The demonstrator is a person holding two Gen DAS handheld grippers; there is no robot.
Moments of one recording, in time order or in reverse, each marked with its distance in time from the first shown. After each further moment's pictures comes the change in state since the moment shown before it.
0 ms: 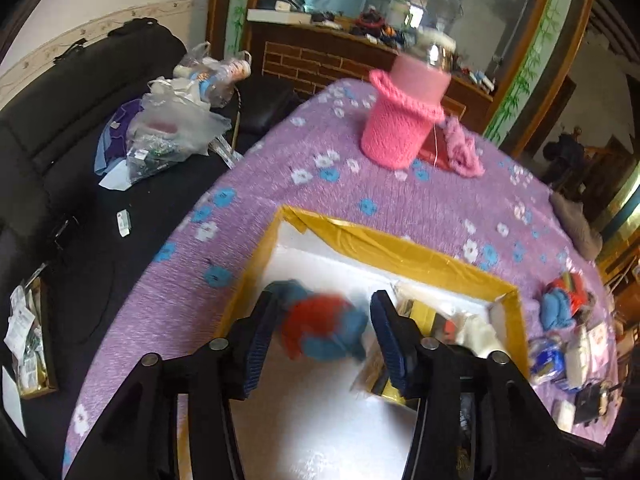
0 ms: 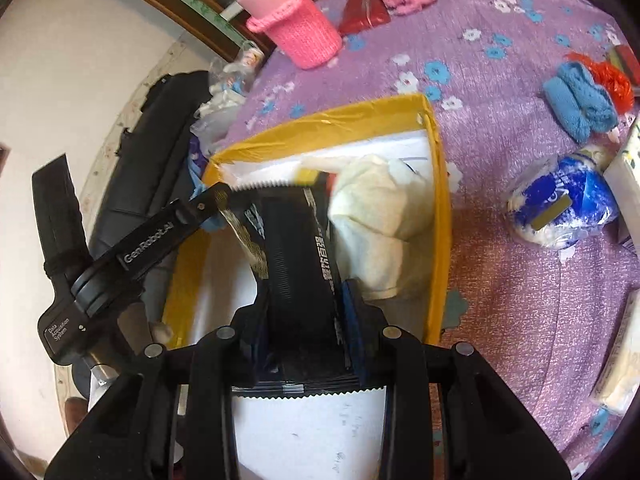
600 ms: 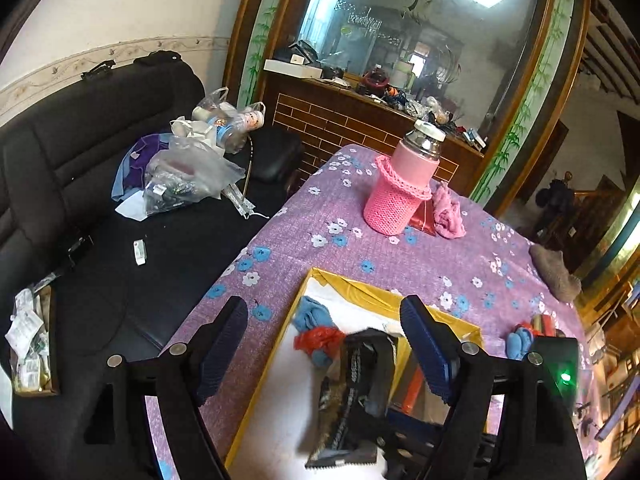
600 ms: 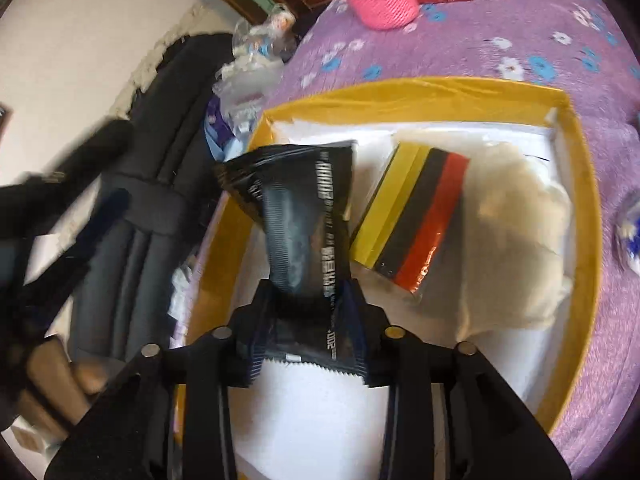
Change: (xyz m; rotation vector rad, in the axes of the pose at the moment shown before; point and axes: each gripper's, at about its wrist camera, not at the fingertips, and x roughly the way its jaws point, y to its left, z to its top) left arm -0.087 0.020 -0.019 -0.057 -0.169 -0.034; right arm 0.059 0.052 0.004 -0.097 0.128 -0.010
